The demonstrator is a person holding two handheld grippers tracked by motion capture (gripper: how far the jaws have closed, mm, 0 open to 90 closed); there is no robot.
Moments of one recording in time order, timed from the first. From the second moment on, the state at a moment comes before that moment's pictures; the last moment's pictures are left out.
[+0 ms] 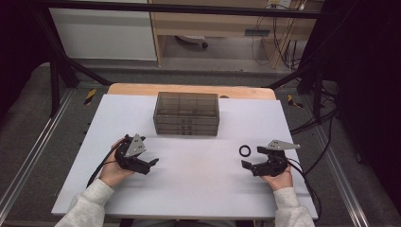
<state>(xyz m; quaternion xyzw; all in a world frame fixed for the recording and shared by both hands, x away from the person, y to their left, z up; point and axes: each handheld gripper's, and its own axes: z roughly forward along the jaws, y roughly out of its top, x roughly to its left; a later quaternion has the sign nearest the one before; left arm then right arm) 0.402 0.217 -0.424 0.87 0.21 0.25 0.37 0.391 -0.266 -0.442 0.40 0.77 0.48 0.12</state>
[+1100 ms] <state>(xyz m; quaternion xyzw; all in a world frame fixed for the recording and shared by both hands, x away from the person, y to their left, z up) 0.416 0.167 -0.426 0.89 0.13 0.32 0.31 0.391 -0.266 -0.442 0.40 0.78 0.48 0.12</state>
